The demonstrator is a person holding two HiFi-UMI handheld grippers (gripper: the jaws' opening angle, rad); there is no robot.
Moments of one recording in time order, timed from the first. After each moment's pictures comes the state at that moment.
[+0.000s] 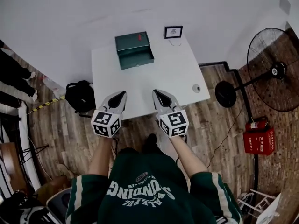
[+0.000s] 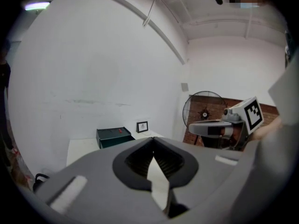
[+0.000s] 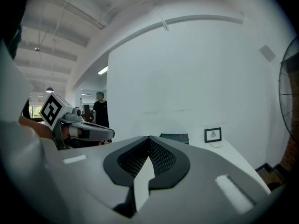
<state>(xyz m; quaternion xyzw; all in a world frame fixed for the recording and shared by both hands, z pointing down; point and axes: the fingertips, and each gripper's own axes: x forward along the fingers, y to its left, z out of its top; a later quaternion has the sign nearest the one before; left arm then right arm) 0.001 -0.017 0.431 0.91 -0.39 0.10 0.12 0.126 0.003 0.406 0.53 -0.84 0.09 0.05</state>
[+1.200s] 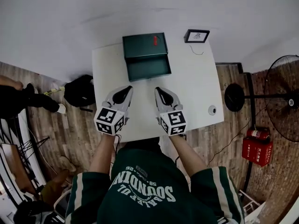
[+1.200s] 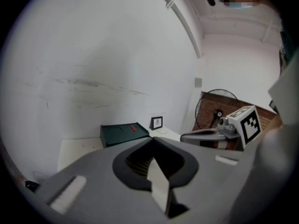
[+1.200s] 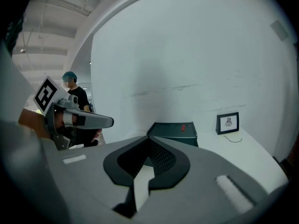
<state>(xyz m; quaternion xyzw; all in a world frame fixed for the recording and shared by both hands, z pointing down) -0.013 -0.218 0.492 0.90 -0.39 0.12 0.18 0.096 -0.205 0.498 0.52 -0.84 0.15 0.10</state>
